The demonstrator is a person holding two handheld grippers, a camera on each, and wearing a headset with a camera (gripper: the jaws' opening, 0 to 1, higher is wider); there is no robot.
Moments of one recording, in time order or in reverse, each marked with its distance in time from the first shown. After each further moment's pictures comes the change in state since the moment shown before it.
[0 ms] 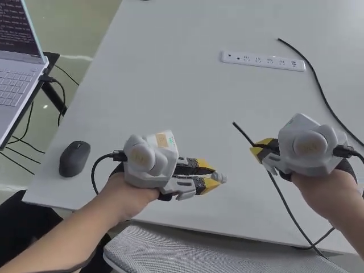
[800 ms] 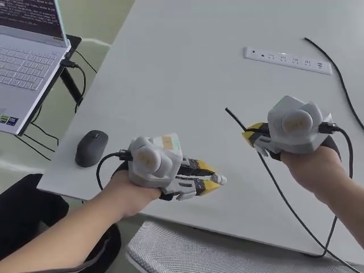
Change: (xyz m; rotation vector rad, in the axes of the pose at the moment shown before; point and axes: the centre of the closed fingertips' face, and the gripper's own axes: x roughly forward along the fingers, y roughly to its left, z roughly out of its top) left arm -0.029 0.024 -0.042 -0.027 0.005 0.015; right arm 0.069 0.025 0.049 -0.073 0.025 0.069
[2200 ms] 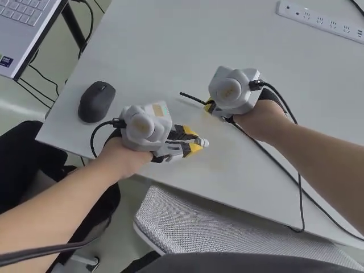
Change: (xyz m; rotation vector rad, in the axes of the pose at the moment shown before) left arm -0.002 0.068 -0.080 -0.111 0.016 0.131; right arm 0.136 0.073 -0.008 -0.334 0.177 0.247
